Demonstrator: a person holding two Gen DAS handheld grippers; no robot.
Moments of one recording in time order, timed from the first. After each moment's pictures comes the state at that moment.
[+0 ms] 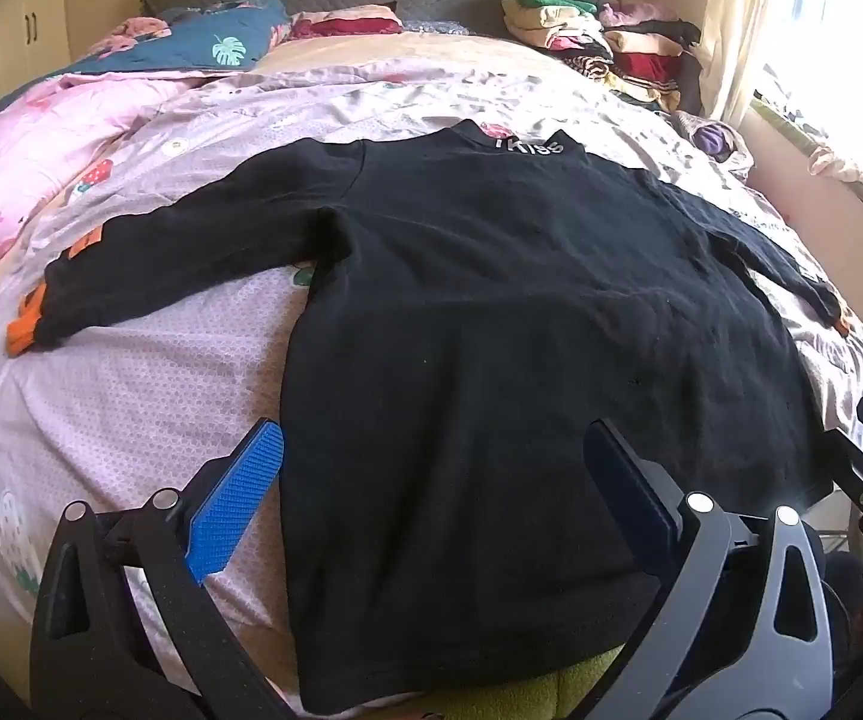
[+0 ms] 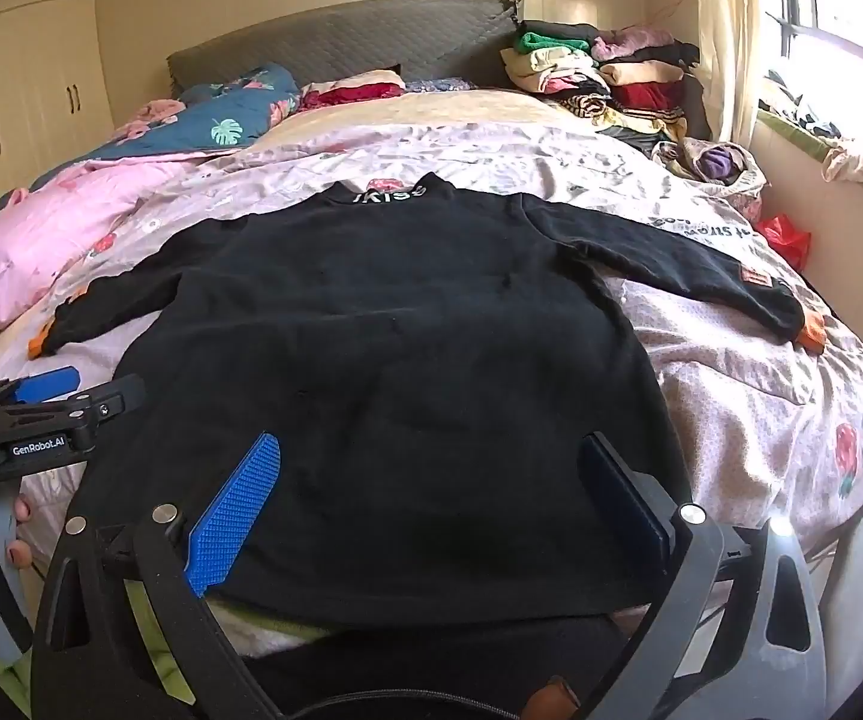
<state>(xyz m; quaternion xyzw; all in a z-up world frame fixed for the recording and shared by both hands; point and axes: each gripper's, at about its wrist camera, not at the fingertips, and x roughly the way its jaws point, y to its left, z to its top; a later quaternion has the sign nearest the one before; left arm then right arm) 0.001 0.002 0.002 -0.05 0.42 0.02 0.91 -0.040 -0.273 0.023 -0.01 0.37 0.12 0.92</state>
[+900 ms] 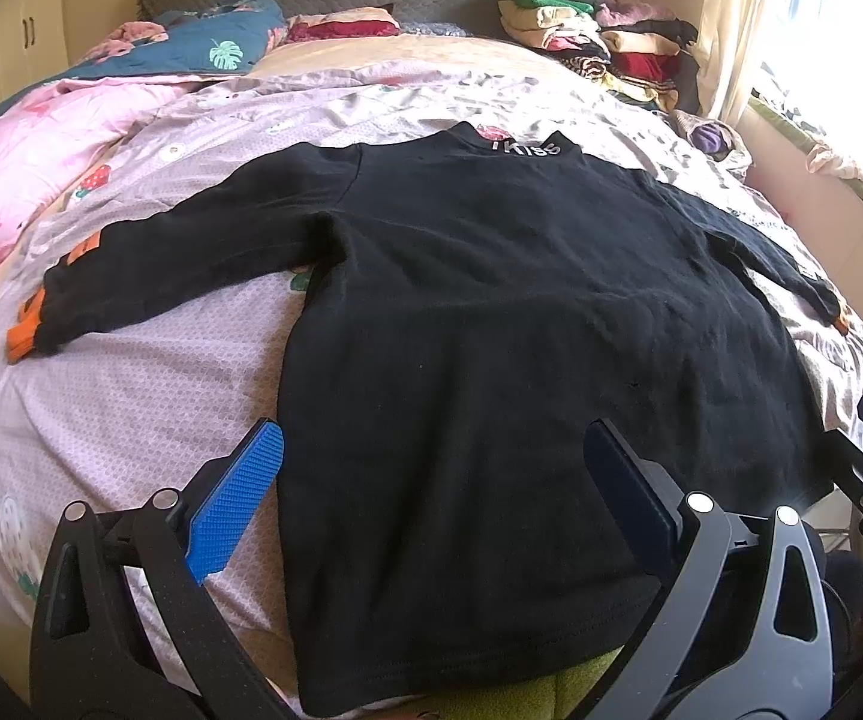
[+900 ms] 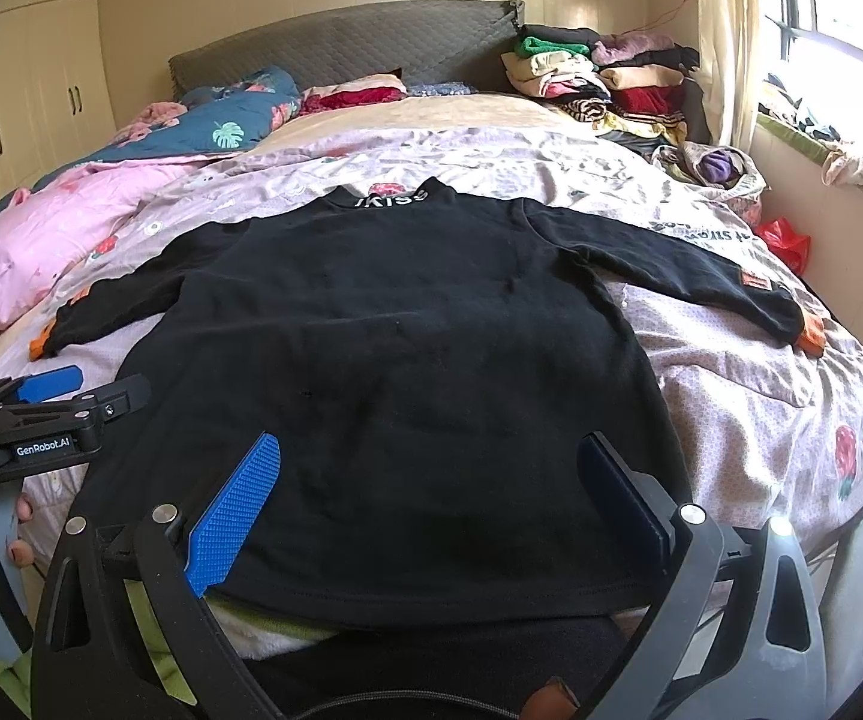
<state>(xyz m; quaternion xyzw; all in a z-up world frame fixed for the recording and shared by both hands) 0.003 0.001 0.004 -0.05 0.42 0.02 0.91 -0.043 -0.271 0.025 -0.01 0.37 0.12 0.92</state>
